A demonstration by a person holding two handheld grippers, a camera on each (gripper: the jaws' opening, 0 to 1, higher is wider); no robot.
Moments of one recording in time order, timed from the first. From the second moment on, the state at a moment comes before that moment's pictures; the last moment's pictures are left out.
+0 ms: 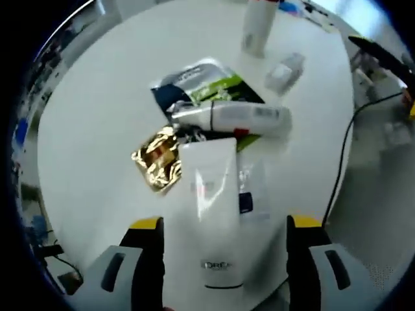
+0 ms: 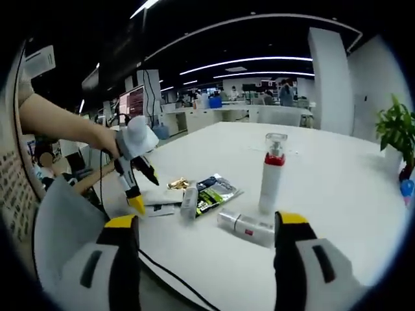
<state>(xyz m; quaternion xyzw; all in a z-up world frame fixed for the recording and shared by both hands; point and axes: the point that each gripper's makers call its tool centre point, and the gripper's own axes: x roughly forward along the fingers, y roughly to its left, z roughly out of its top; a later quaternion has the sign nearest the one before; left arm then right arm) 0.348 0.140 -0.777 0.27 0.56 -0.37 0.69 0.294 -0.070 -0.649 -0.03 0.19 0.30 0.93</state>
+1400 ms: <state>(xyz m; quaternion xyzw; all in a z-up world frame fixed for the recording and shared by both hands) 0.364 0.147 -0.784 0.25 0.55 -0.34 0.72 0.294 -0.068 -0.661 -0.05 0.22 0.31 0.92</state>
